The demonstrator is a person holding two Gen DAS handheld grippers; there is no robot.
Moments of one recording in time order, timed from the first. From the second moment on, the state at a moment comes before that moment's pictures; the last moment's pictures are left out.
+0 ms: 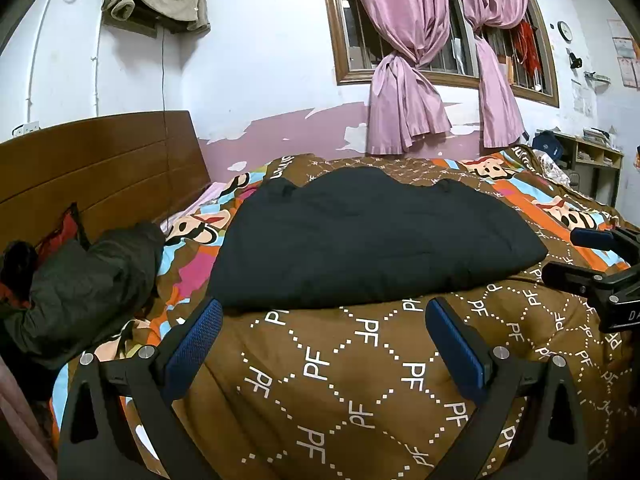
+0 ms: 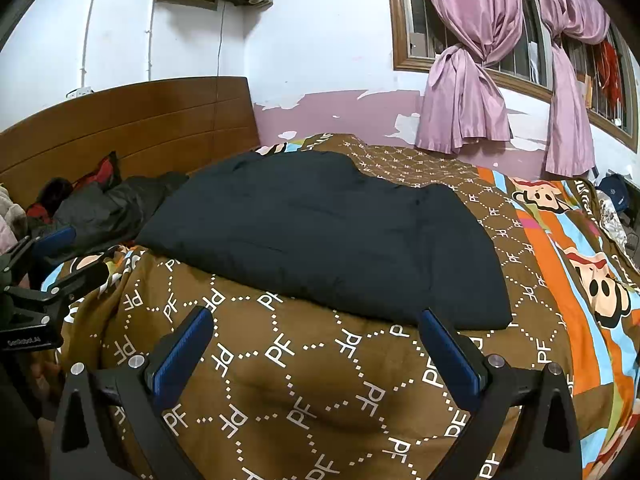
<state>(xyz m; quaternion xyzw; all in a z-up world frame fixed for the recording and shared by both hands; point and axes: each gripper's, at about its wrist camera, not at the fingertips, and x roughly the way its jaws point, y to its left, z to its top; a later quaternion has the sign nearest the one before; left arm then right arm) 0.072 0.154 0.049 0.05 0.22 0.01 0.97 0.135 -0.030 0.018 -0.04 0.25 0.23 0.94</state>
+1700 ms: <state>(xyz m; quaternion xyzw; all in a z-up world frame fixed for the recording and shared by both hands) 0.068 0.150 0.048 0.05 0.23 0.01 0.97 0.135 -0.032 0.017 -0.04 0.26 0.23 0.94</state>
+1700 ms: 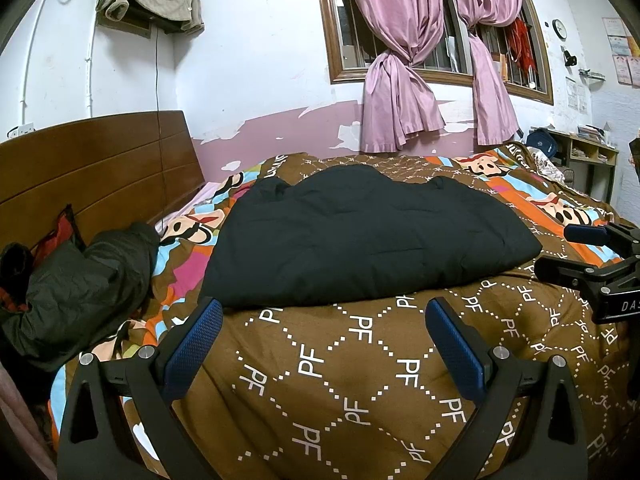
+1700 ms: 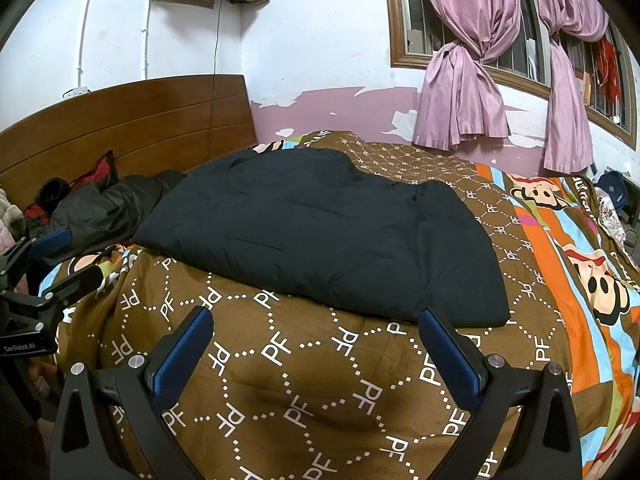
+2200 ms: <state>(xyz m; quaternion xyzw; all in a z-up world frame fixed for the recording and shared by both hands) 0.069 0.150 0.048 0.05 0.23 0.01 0.97 0.135 -0.032 0.018 -0.04 0.26 0.23 0.94</state>
